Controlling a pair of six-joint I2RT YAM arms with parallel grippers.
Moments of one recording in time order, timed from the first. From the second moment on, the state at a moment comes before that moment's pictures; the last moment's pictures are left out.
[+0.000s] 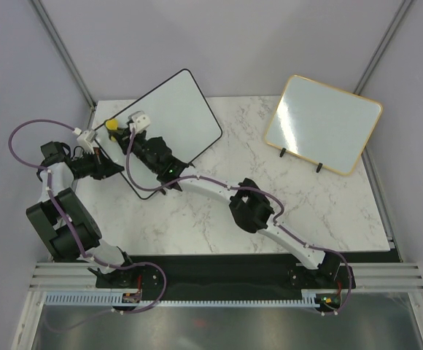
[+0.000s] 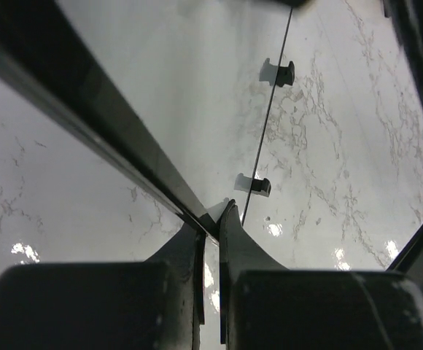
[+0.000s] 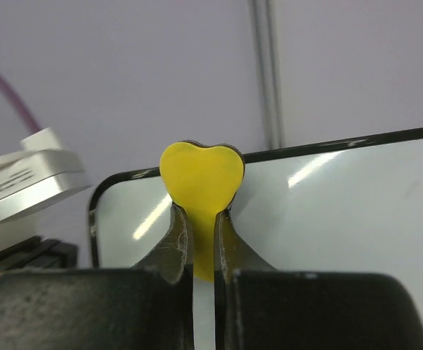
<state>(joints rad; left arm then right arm) 0.56 1.55 1.06 -0.65 1.03 0.52 1.02 2.71 2.48 0.53 0.23 0.14</state>
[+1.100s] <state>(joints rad) 0.56 1.55 1.06 -0.65 1.02 0.50 0.97 2.63 2.32 0.51 0.33 0.15</state>
